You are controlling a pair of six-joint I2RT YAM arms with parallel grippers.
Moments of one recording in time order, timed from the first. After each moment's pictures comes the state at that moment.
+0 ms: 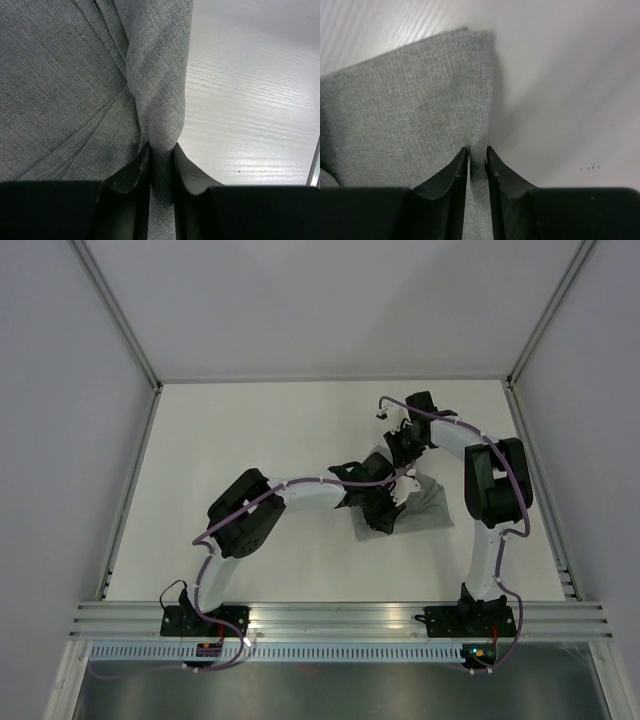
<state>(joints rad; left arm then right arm) -0.95 2.14 1.49 -0.31 0.46 0.20 0.19 2.05 1.43 -0.54 -0.26 -0.39</state>
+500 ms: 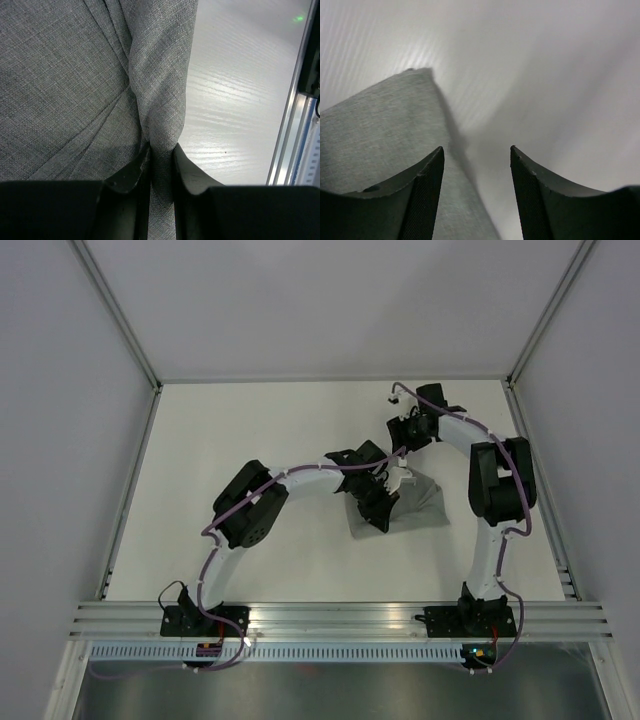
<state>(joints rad) -0.87 2.22 1.60 -0.46 0.65 0.16 0.17 2.09 1.51 -0.46 -0.26 -0.30</state>
